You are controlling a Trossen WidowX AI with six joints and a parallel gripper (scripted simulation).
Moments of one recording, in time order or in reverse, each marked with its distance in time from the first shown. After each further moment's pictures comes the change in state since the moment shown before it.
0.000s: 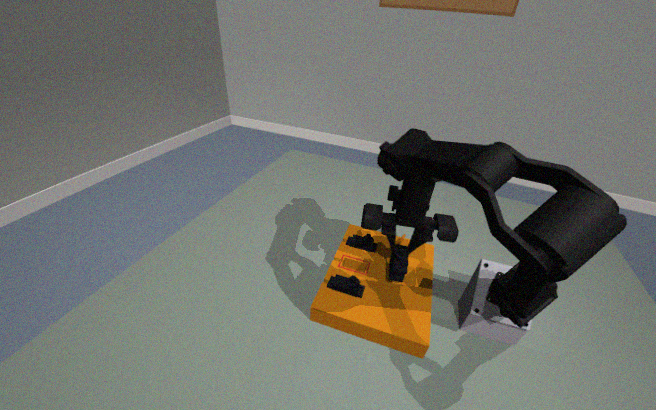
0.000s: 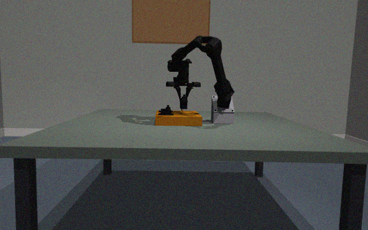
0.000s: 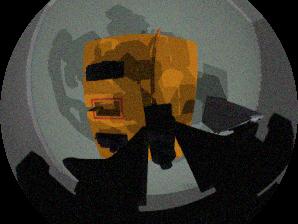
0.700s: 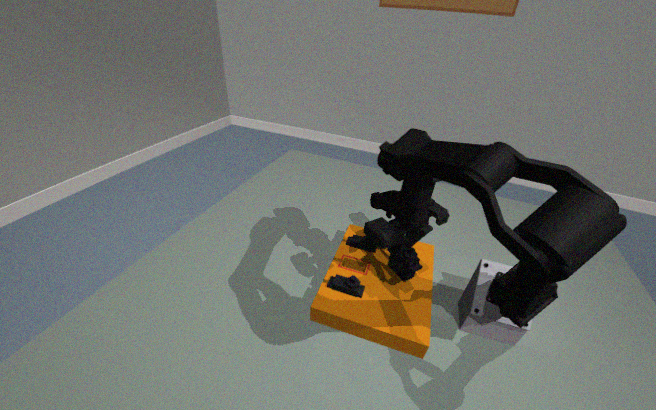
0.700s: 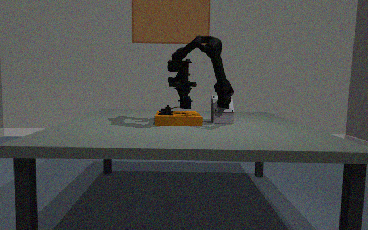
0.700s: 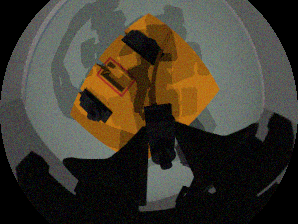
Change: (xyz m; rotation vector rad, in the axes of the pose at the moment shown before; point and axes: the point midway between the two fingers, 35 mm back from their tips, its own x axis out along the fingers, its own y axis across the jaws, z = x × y) arm 0.000 0.000 0.000 -0.724 0.000 0.000
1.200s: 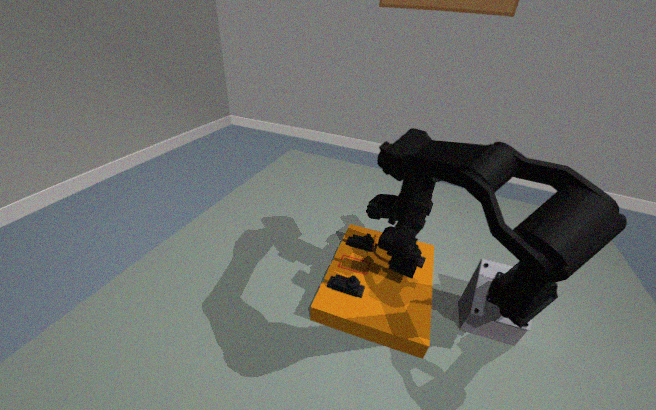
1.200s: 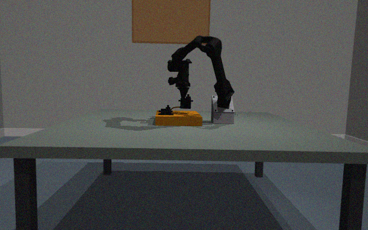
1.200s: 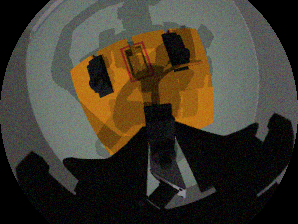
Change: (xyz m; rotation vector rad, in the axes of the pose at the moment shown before) arm 0.000 0.000 0.000 -0.517 0.000 0.000
